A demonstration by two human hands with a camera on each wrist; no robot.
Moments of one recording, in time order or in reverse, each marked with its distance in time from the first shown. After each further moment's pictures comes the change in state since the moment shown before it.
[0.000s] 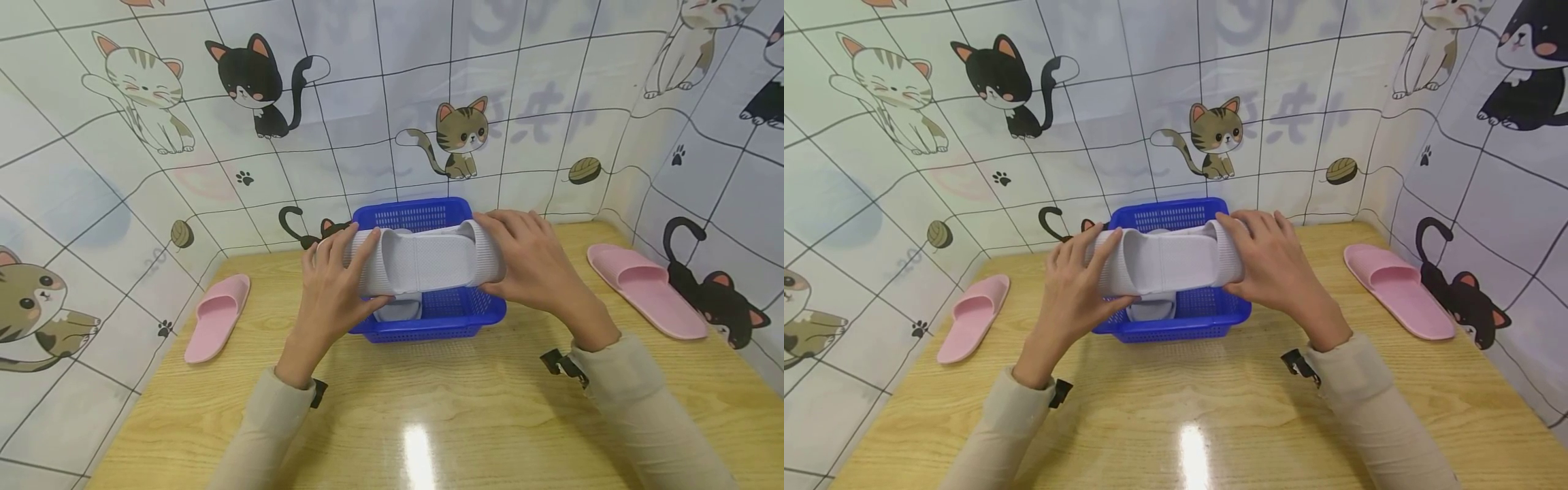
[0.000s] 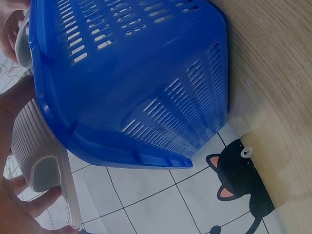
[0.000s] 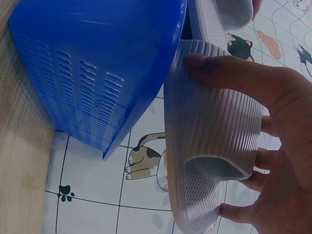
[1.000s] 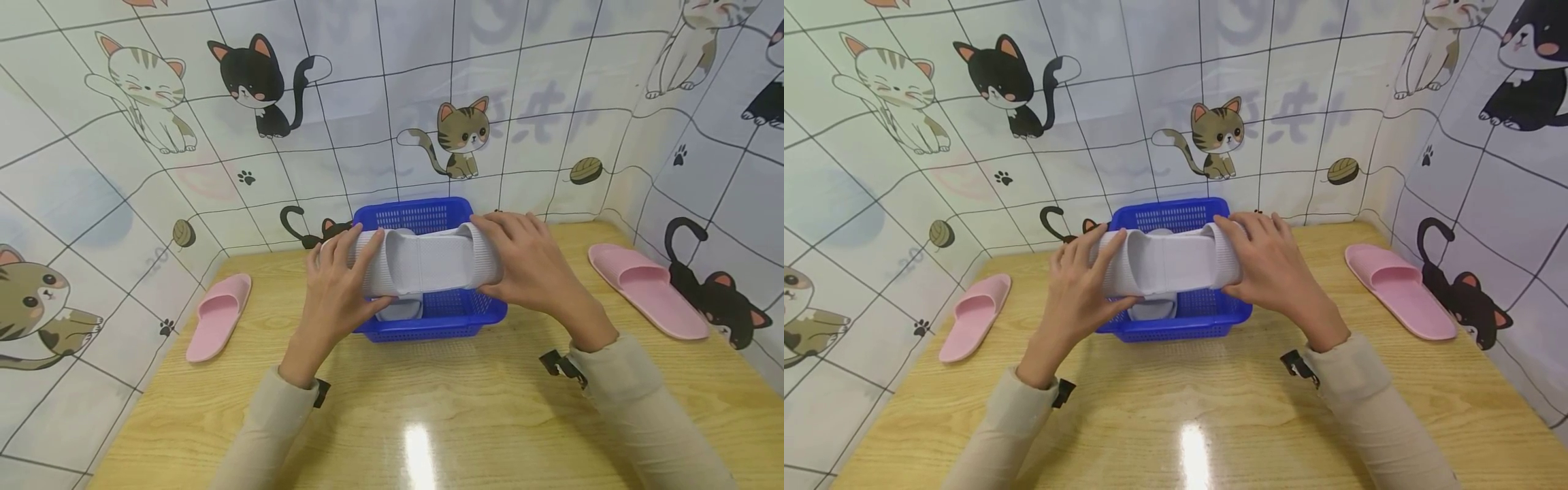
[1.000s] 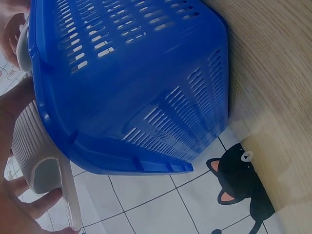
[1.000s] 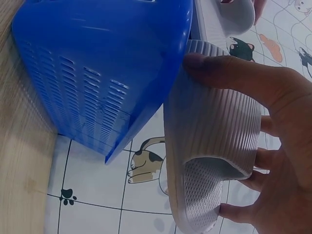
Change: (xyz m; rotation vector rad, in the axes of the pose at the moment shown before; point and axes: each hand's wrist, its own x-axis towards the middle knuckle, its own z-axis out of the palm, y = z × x) left_hand 0.000 0.003 0.002 0.022 0.001 -0.003; right_hand 0.001 -0.004 0.003 -0.005 -0.023 0.002
